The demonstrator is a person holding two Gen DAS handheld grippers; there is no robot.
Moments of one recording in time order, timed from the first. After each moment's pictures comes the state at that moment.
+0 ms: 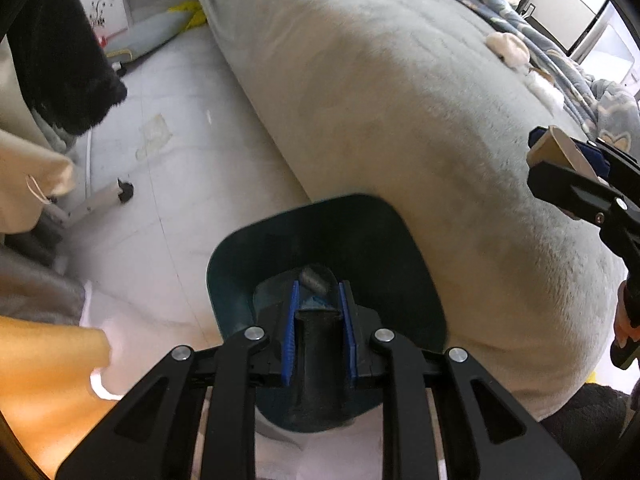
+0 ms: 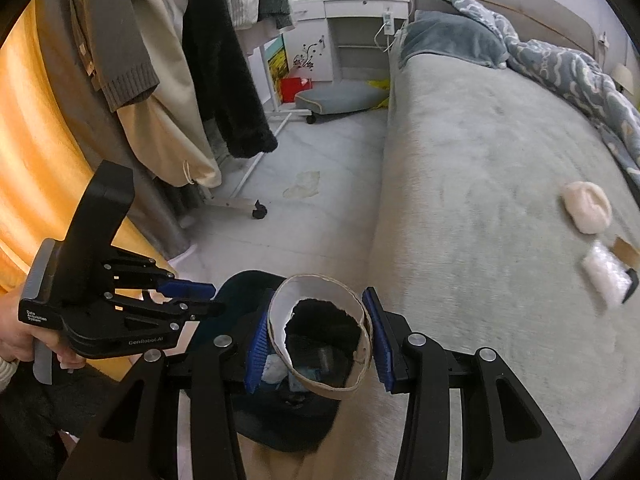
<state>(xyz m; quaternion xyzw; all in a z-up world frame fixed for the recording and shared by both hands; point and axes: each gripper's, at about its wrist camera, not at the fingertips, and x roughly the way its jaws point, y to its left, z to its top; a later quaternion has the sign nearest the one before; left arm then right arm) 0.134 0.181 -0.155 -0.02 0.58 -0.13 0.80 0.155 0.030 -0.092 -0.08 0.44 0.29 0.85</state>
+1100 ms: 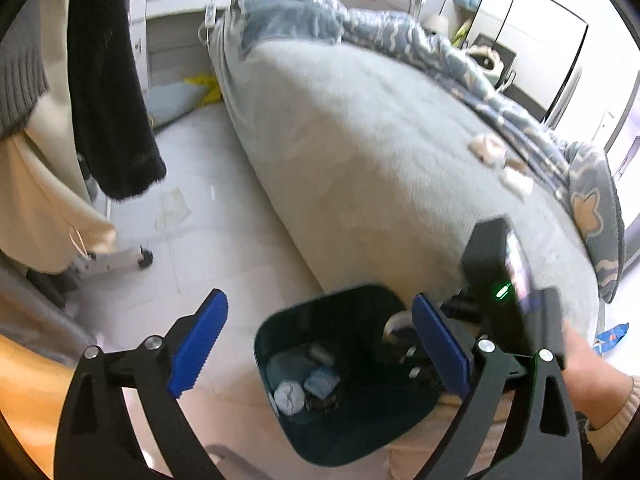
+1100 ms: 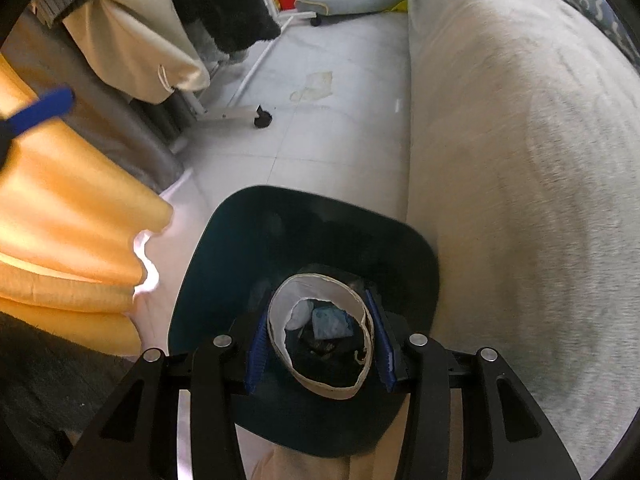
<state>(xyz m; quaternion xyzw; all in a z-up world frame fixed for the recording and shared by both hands) 0.123 0.234 -0.081 -0.05 0.43 -0.13 0.89 0.171 0.093 -0.199 -0.11 0.59 0.28 0.75</state>
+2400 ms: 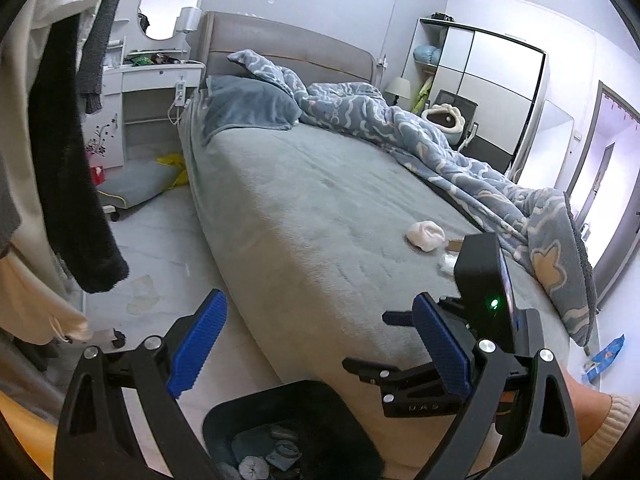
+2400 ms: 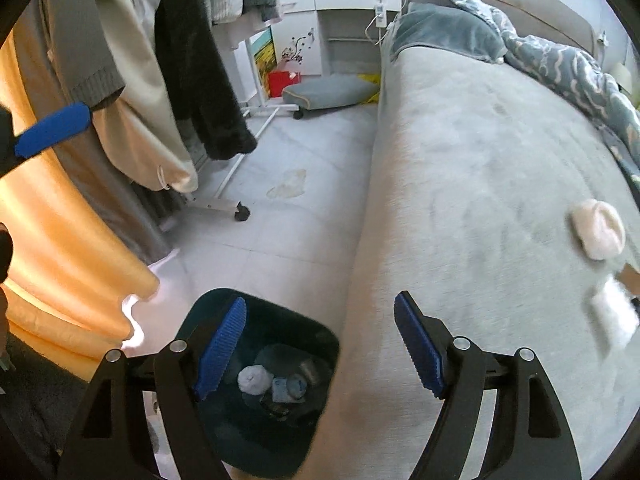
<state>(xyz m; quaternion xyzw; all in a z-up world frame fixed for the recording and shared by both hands) 0.133 0.170 -0.009 -0.06 0.30 -0.18 0.93 0.204 0.024 -0.098 -0.09 0.44 0.27 0.85</state>
